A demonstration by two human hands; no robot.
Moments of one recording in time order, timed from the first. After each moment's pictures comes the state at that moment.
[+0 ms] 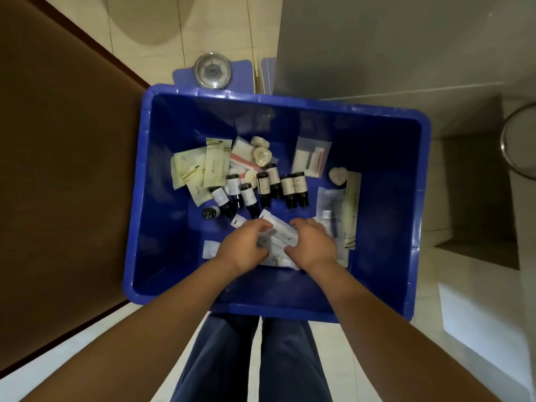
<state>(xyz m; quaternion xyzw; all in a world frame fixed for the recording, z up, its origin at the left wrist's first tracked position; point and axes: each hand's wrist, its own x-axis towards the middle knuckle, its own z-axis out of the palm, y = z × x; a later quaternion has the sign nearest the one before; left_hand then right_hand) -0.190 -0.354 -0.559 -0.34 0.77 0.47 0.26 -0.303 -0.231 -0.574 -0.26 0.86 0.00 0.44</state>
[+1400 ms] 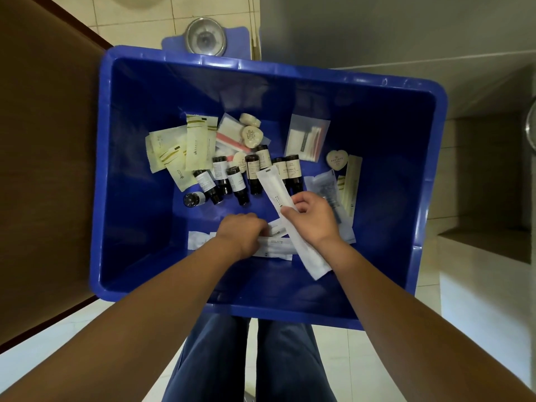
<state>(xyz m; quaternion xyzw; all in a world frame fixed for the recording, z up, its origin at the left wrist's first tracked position) -0.216 -0.344 -0.599 -0.16 0.86 0.25 0.42 -0.334 -0.228 -0.593 -0.05 0.82 -0.32 0.47</state>
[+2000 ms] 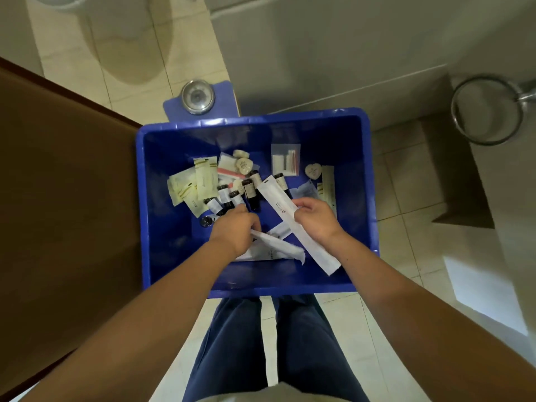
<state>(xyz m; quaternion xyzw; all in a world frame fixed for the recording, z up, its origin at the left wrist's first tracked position) -0.227 -0.369 -0.504 -0.21 0.88 0.25 0.34 -0.344 -0.222 -0.485 0.02 0.77 -0.37 0.51</state>
